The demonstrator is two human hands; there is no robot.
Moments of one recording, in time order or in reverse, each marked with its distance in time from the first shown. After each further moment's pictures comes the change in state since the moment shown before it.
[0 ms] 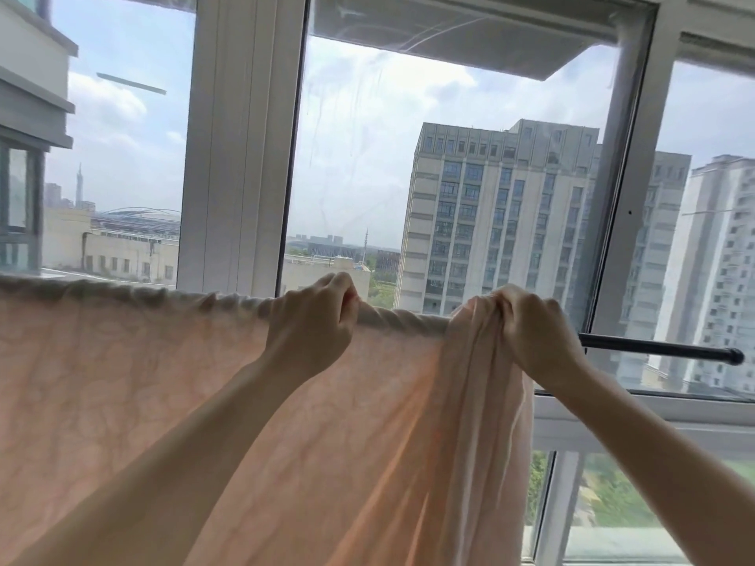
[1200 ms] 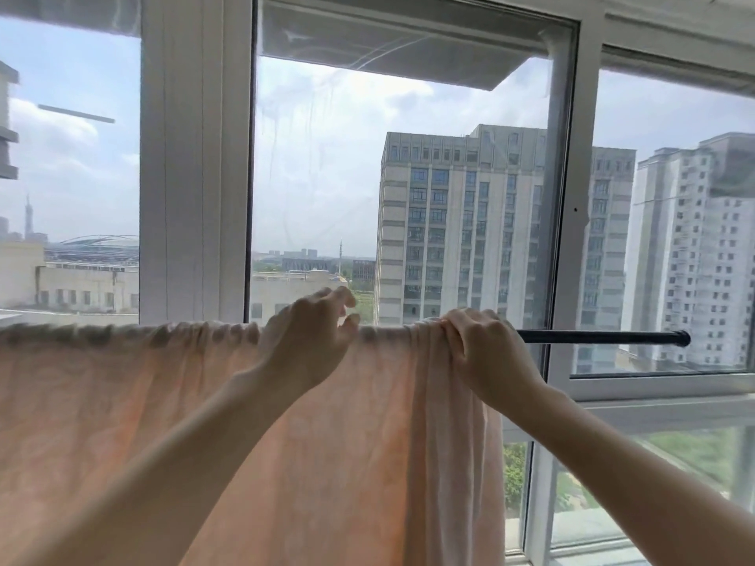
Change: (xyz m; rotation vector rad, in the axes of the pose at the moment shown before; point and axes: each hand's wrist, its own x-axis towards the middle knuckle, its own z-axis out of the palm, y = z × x) left_hand 0.007 0.039 -0.007 -0.063 -0.121 0.062; right_hand -0.033 -0.006 -0.001 -0.118 0.028 -0.165
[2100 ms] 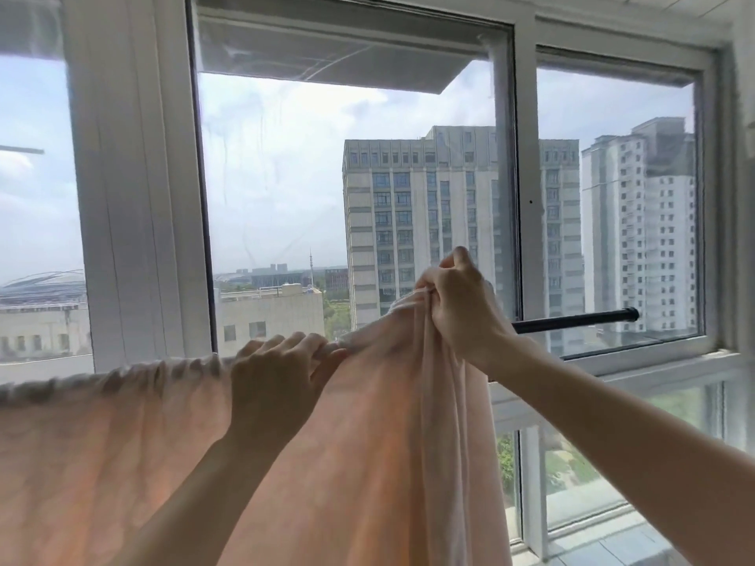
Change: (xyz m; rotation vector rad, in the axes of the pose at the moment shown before) left_hand -0.011 -0.025 0.036 0.277 0.272 0.220; right_hand 0.040 -0.022 -0.042 0.103 0.071 0.156
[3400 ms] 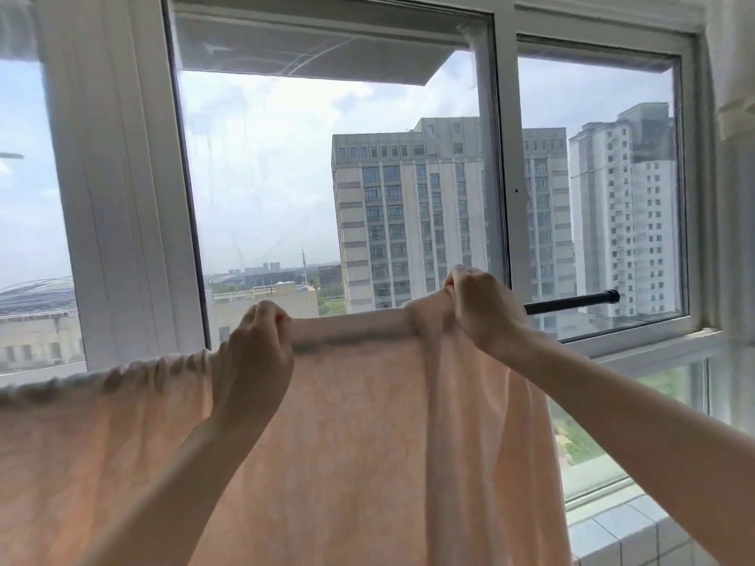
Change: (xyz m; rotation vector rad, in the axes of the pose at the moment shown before) left_hand 0.011 -0.001 -0.014 -0.274 -0.014 -0.341; right_hand -0.007 0.059 0.013 -0.179 -0.011 0.102
